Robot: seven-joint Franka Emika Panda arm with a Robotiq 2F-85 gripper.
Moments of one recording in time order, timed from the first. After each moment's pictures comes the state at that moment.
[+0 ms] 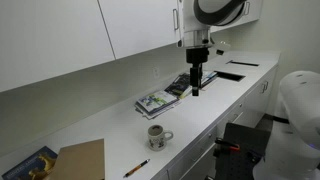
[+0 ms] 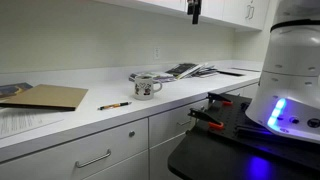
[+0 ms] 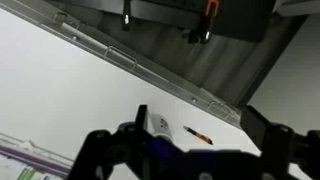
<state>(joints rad) 0.01 -0.78 -0.22 -2.67 0.01 1.84 -0.33</state>
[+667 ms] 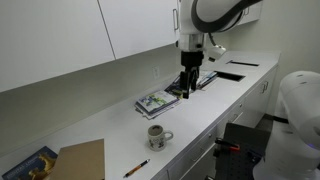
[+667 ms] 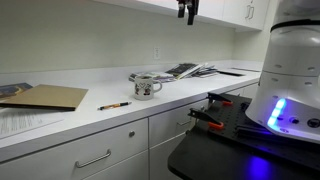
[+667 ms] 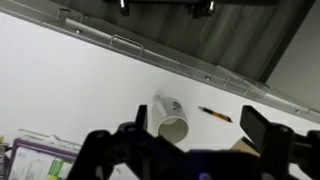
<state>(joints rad) -0.01 -0.78 -0.14 -2.71 0.02 1.99 -0.13</state>
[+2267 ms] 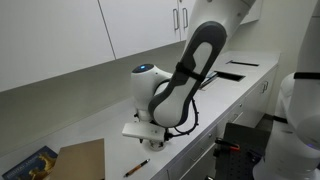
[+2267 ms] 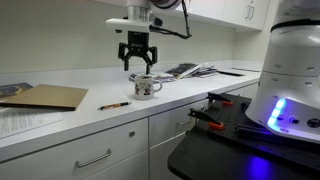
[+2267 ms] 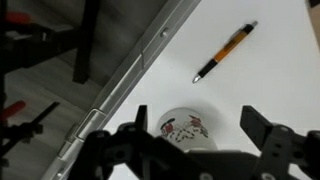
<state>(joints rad) -0.03 0.01 0.27 -2.61 -0.11 2.72 1.59</state>
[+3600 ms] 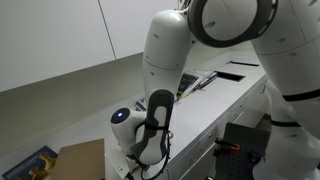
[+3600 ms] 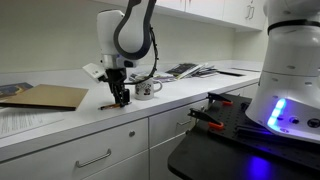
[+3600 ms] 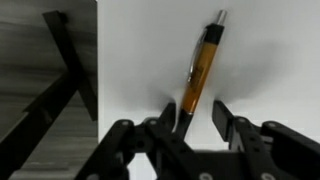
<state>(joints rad) 0.42 0.55 -0.14 -2.26 -0.30 2.86 2.38</state>
